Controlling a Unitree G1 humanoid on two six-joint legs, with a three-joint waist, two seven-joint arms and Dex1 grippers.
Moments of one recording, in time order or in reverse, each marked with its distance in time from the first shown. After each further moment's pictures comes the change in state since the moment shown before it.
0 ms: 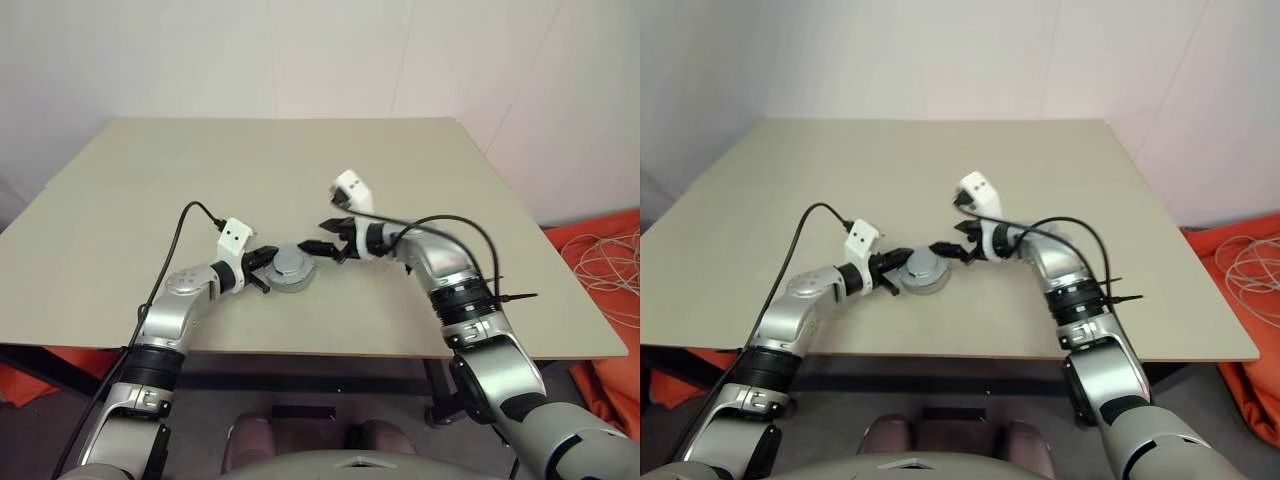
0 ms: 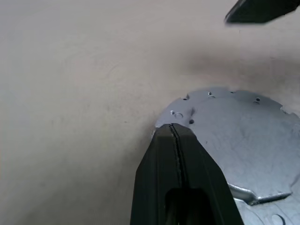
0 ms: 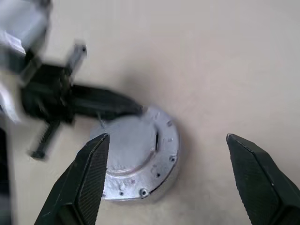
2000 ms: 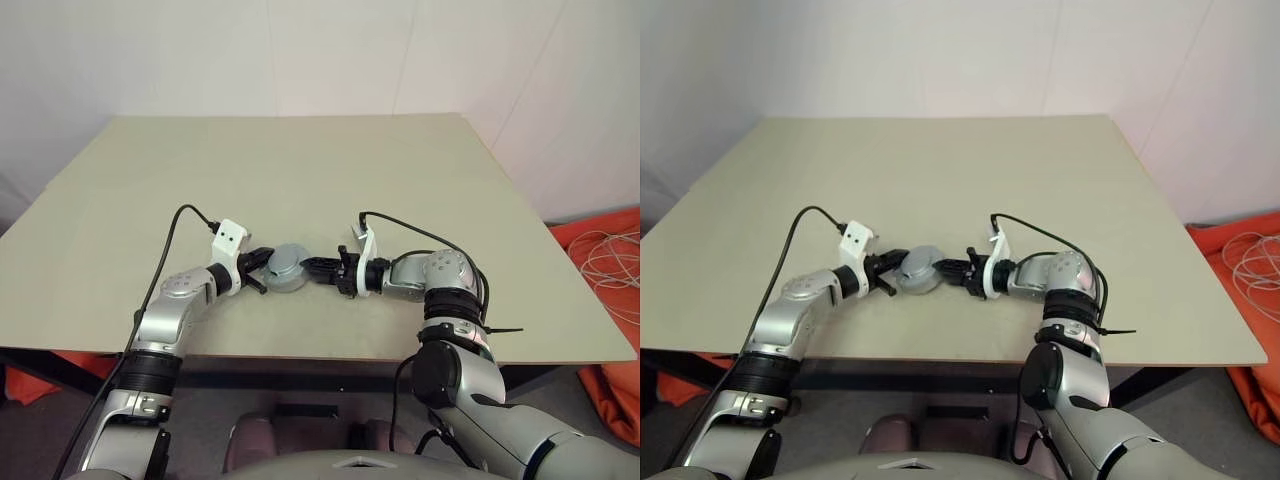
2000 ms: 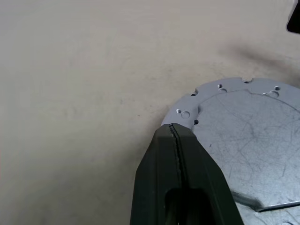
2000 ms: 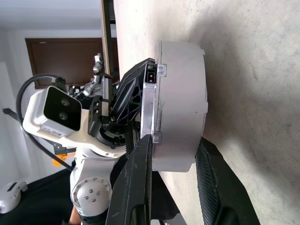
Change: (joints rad) left arm 0.032 -0.052 0.085 -0.046 -0.056 0.099 0.031; right arm -0.023 0.280 -0.677 0.256 0.279 0.662 -0.493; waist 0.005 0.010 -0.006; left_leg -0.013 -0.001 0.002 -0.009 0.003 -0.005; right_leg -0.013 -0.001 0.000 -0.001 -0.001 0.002
